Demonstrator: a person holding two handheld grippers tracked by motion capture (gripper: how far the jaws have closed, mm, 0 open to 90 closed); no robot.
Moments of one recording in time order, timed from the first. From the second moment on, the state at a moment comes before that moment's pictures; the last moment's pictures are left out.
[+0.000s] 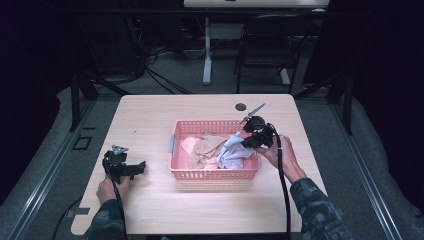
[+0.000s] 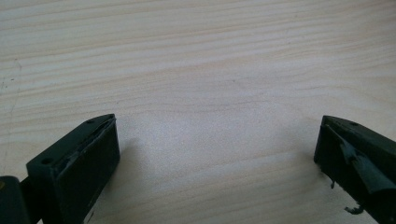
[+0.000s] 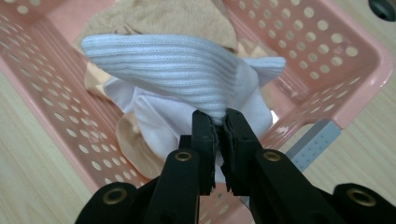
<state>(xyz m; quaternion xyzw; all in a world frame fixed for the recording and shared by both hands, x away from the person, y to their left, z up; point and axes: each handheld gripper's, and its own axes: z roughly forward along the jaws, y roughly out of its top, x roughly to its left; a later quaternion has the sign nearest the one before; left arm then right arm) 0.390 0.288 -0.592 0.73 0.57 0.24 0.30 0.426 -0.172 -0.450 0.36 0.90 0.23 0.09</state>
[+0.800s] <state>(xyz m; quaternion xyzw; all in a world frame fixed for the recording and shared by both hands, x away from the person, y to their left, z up) 0.390 0.288 -0.592 0.73 0.57 0.24 0.30 0.418 -0.165 -0.379 0.33 0.89 0.29 0.14</state>
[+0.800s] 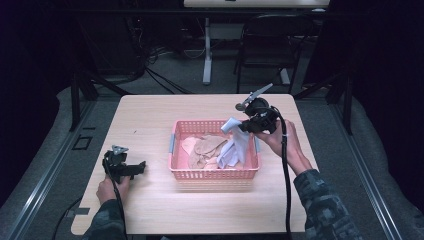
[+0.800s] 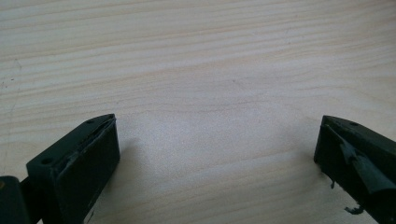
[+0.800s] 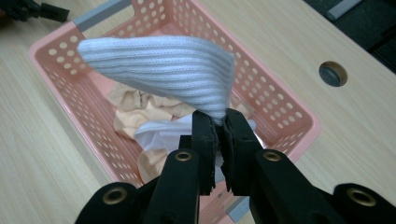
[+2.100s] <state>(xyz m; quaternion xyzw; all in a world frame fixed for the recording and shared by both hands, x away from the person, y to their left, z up) 0.390 0.288 -0.592 0.73 0.57 0.24 0.30 0.404 -0.212 -0.302 0.35 0.86 0.32 0.20</state>
